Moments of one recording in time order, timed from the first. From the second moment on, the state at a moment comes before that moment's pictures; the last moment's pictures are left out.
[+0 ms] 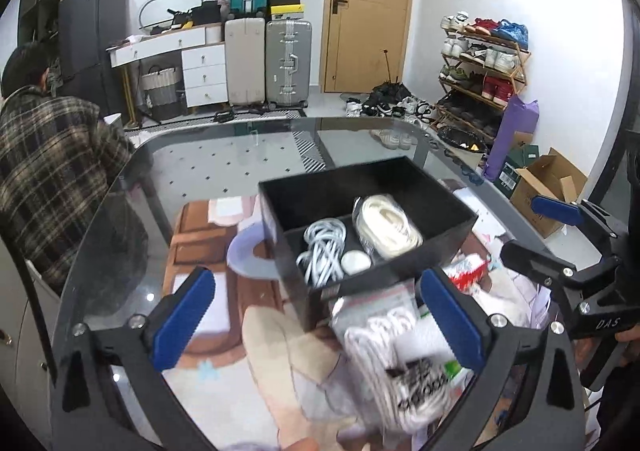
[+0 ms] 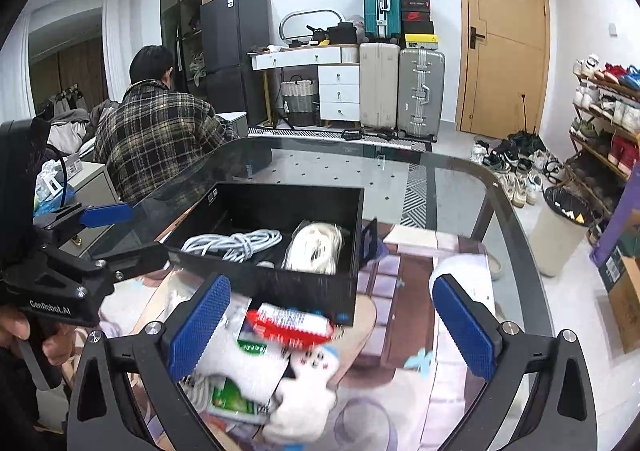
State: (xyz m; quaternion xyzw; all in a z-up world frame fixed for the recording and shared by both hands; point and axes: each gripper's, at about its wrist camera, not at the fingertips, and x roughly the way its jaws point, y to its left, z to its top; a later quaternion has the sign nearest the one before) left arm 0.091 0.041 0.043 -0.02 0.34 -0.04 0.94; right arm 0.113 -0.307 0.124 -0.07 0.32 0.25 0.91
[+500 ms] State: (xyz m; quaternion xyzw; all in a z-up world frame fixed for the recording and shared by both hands) left arm 0.061 0.036 0.006 -0.01 0.37 -0.03 0.93; right arm 0.084 -0.326 0.086 -0.06 0.36 0.24 0.90
